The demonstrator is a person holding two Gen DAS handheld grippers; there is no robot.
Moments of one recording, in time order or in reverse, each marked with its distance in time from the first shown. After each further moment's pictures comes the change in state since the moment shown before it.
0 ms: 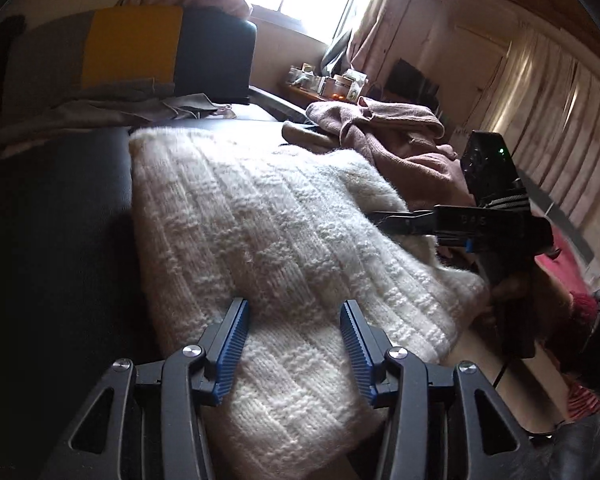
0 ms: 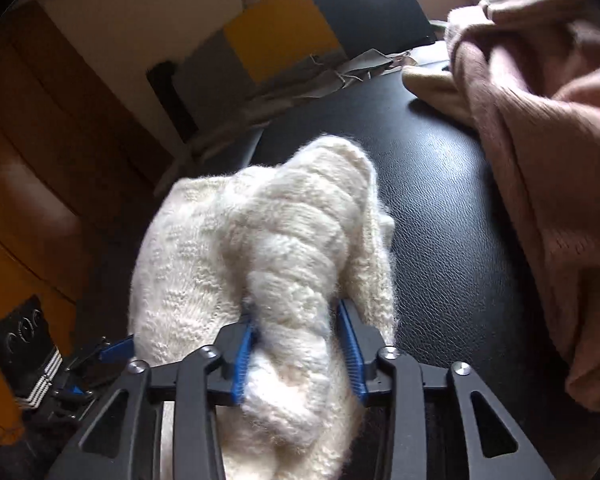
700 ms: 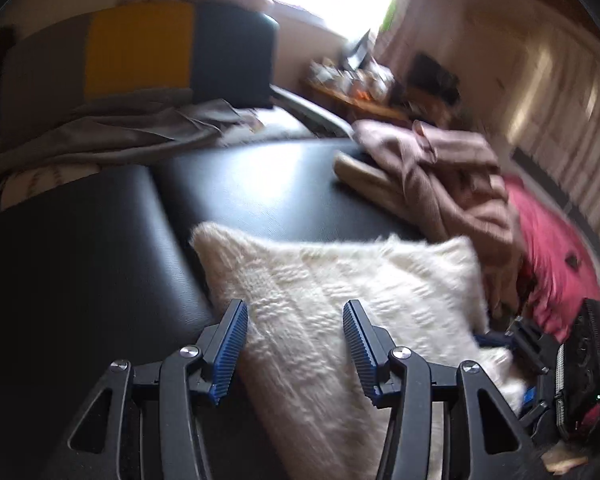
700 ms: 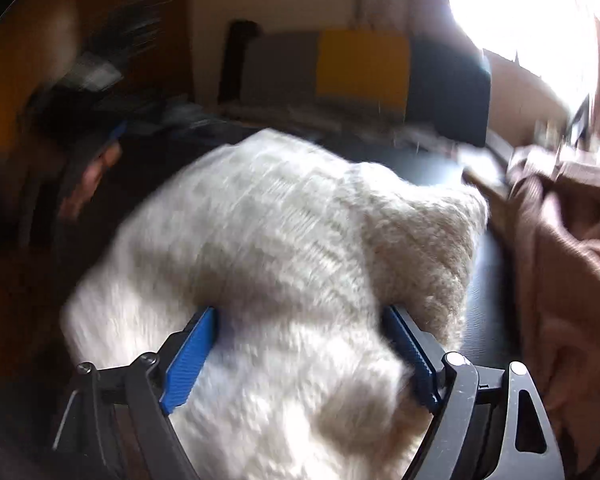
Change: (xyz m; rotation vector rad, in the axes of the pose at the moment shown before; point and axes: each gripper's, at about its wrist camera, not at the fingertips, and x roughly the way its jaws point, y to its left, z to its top) left arm 0.062 0.057 0.104 0.058 0.085 0.049; right arm 0.013 0.102 -0.062 -0.550 -0.112 -0.211
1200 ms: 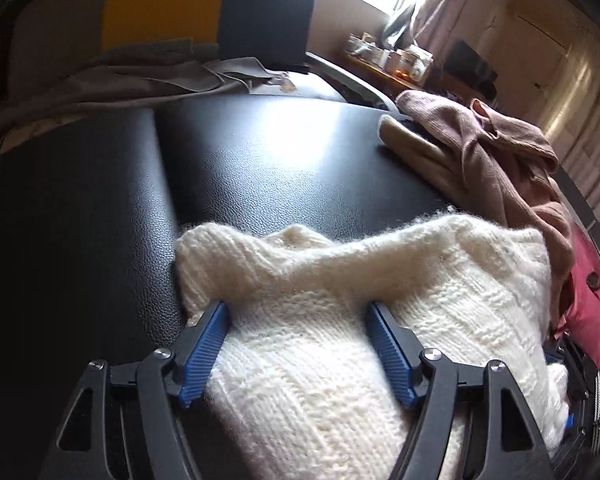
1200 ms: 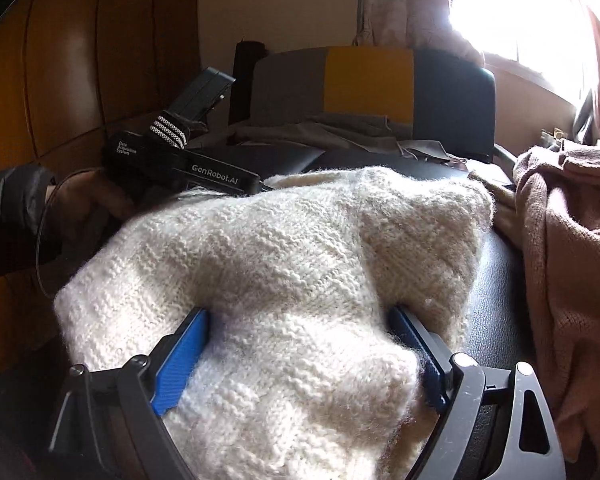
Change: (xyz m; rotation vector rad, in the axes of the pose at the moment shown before) left arm 0.063 0.020 -0.013 -0.173 0.062 0.062; right arm -0.001 -0.013 -0.011 0.023 -0.067 0.072
